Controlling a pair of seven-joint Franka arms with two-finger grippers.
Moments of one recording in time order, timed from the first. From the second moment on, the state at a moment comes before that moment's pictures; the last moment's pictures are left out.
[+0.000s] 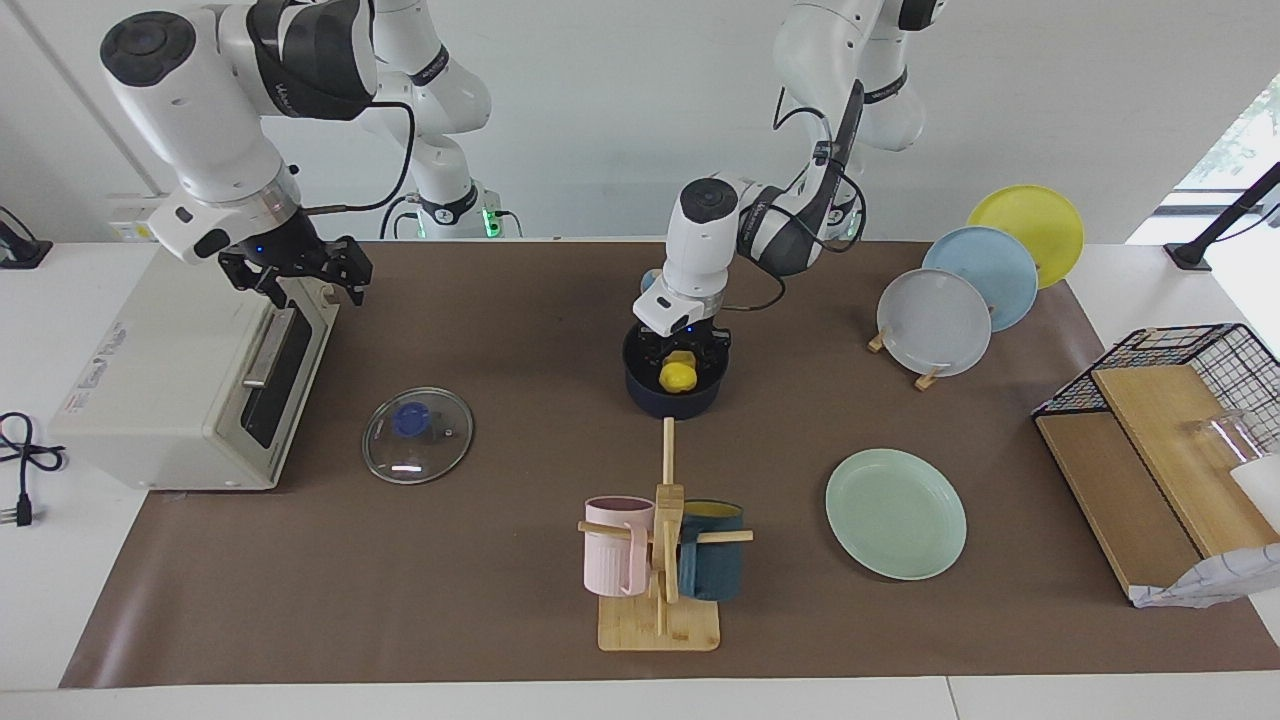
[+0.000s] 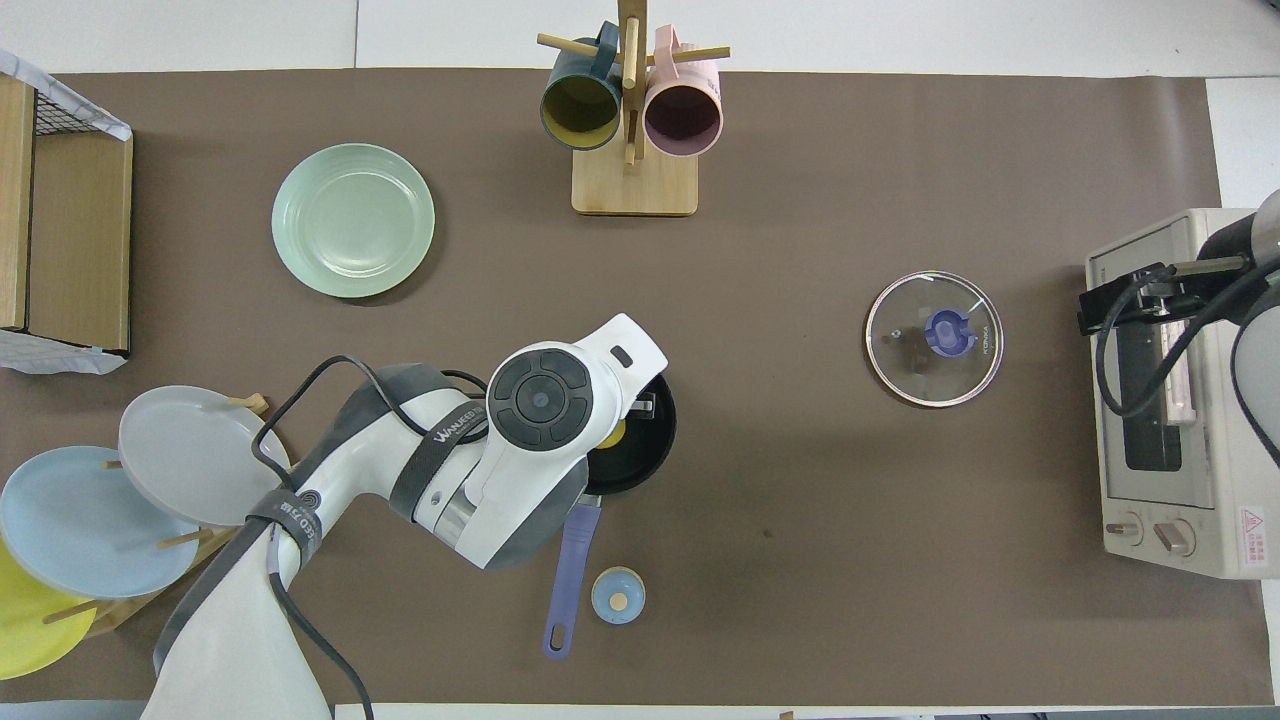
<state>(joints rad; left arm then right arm) -0.73 0.22 0.01 -1.99 -0.01 2.29 -0.57 0.02 0.01 -0.04 -1.67 -0.03 1.61 -0.06</state>
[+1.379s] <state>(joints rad) -0.16 0.48 0.02 -1.55 -0.09 2.08 0.02 0.01 0.02 -0.06 -1.63 -0.03 1.60 -0.06</state>
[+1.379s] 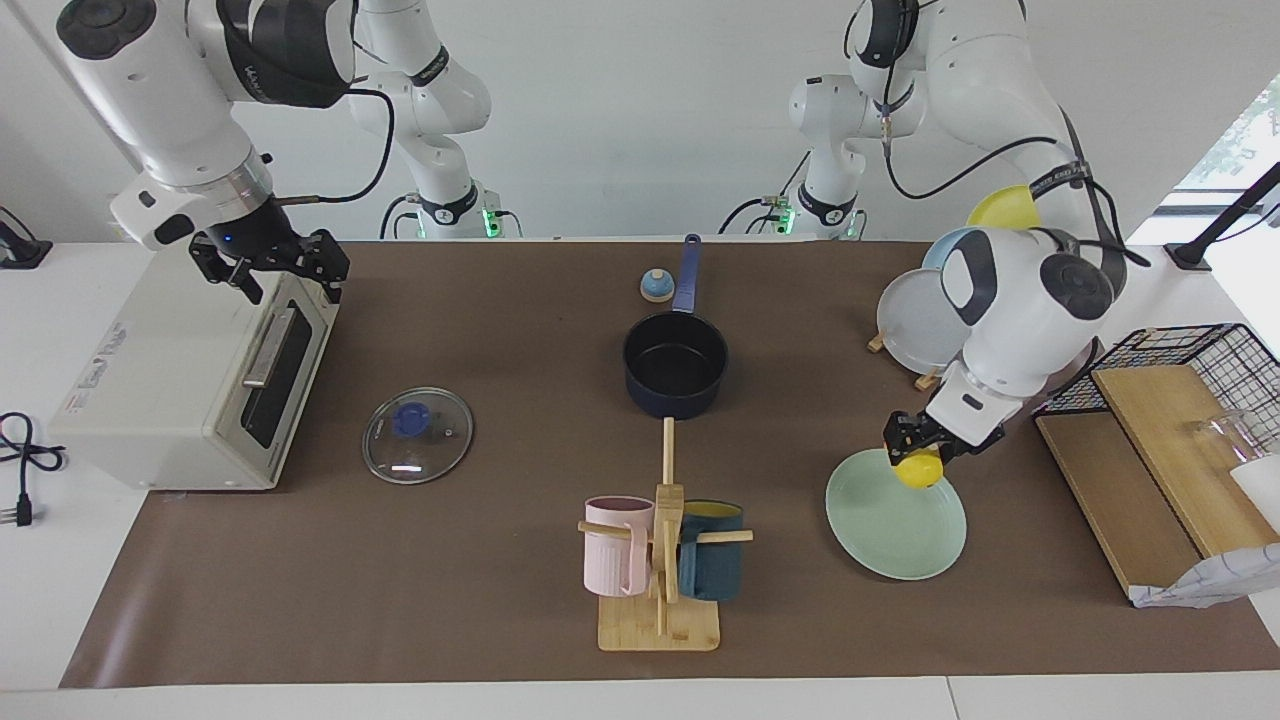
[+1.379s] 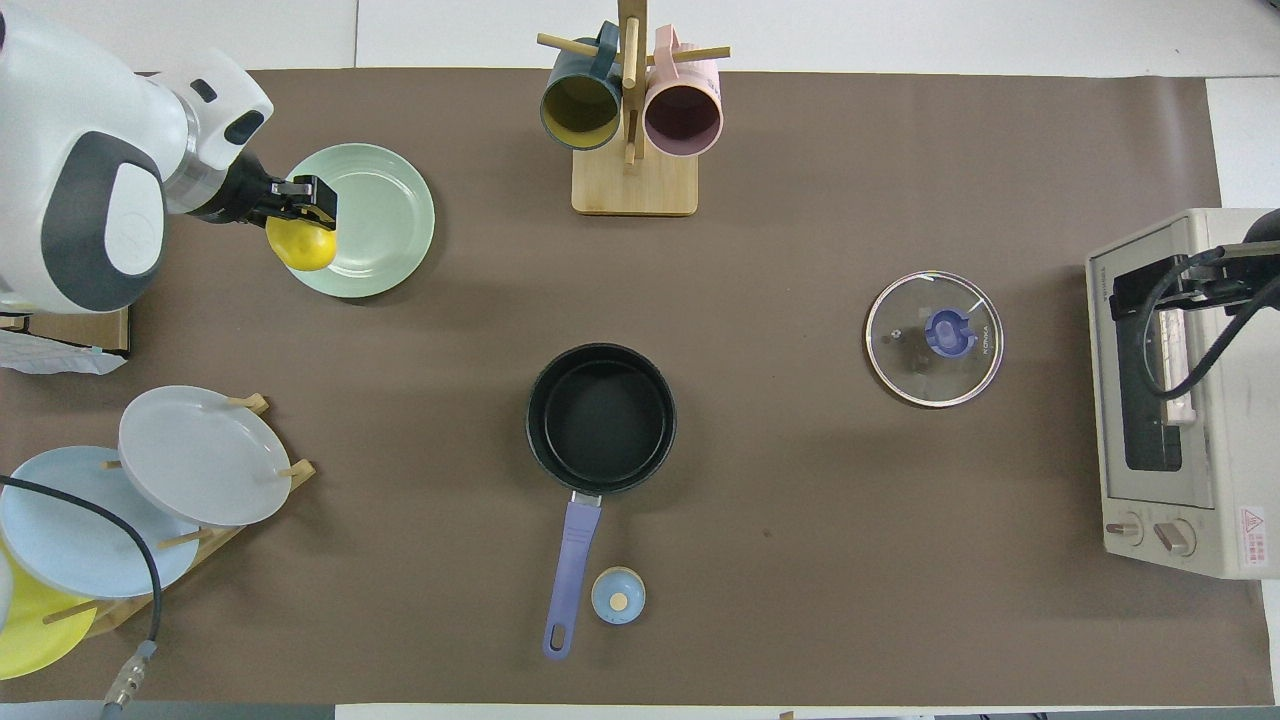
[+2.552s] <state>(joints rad) -0.16 0.46 0.03 -1.53 -0.06 2.08 0.04 0.01 0.02 -0.06 -1.63 -0.03 1.60 -0.06</state>
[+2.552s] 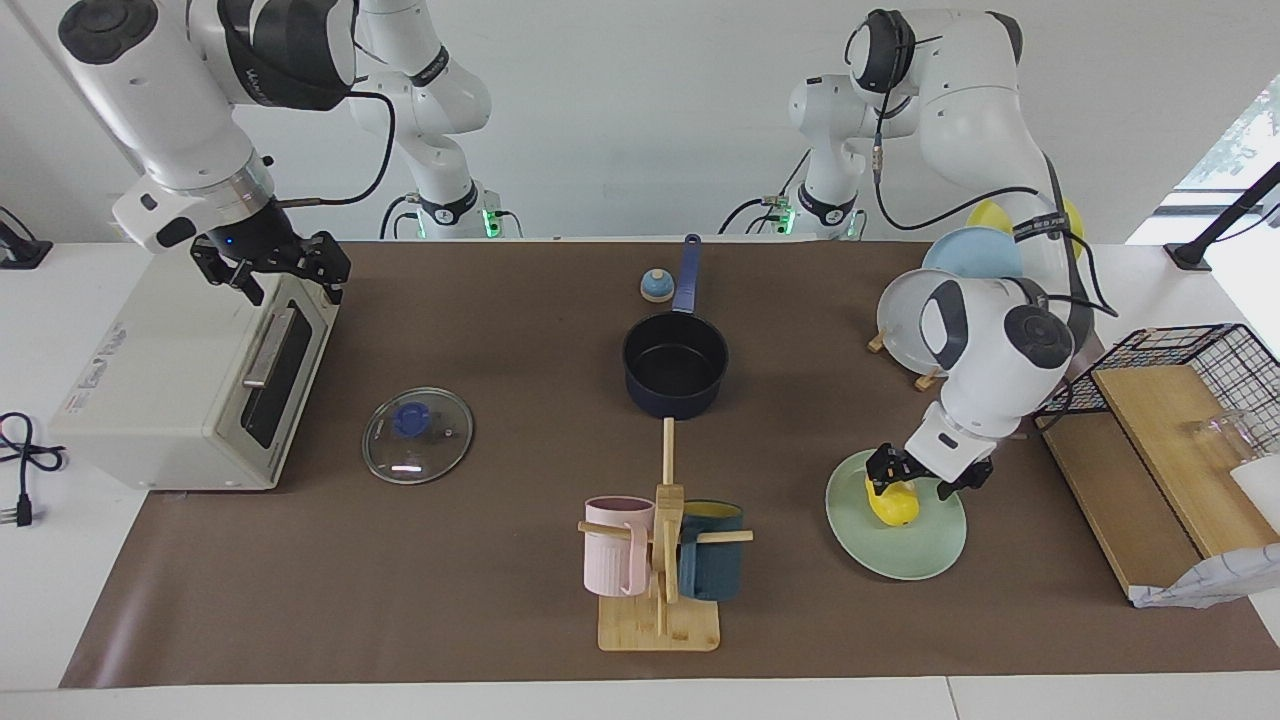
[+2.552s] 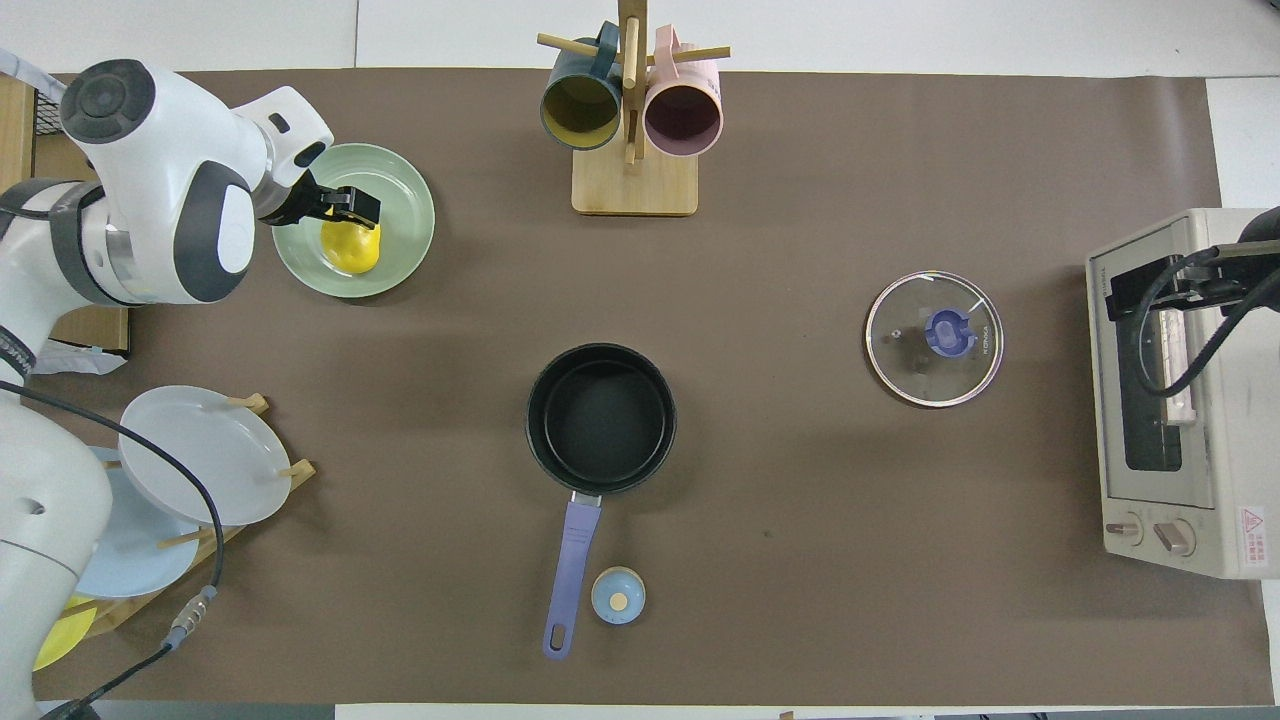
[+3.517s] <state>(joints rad) -0.12 -0.08 0.07 -1.58 -0.06 1.43 -0.01 0.01 0.02 -0.06 -1.63 -0.03 1.60 -0.06</state>
